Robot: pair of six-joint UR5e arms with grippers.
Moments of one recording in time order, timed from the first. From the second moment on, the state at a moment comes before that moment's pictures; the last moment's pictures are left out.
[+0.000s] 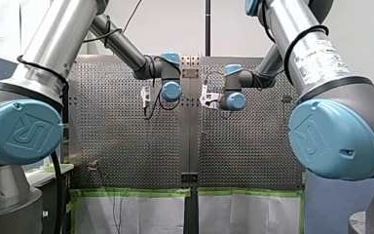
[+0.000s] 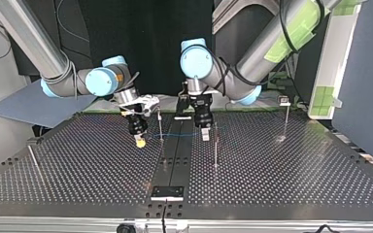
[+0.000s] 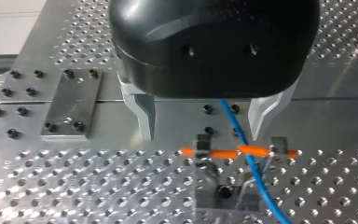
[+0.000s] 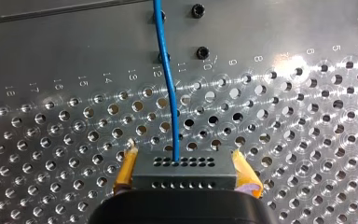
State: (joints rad) left arm -0.55 -1.97 -1.60 -2.63 -2.23 -1.53; right arm 2.08 -0.99 1.42 -0.48 1.42 1.71
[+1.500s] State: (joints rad) left arm -0.54 -2.04 -1.50 -2.65 -2.22 -1.55; right arm 2.08 -0.99 1.42 -0.47 1.42 1.71
